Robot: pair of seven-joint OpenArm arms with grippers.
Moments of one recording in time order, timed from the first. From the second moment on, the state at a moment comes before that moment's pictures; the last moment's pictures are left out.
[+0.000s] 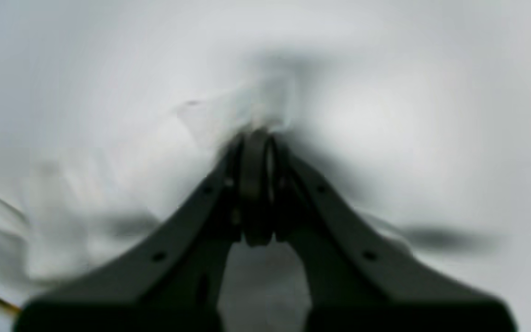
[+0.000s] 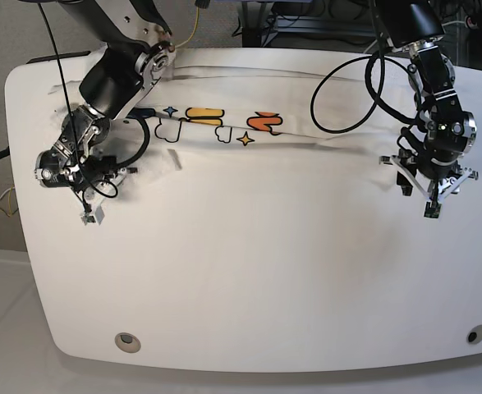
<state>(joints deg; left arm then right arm) 0.9 -7.2 -21.7 103.5 1.7 -25.5 54.6 19.0 -0.9 42.6 74.1 -10.5 40.6 -73.5</state>
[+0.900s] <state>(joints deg) 1.2 -6.3 -21.7 103.5 1.6 -25.5 54.6 11.7 -6.5 34.9 92.5 -16.7 40.0 -82.7</state>
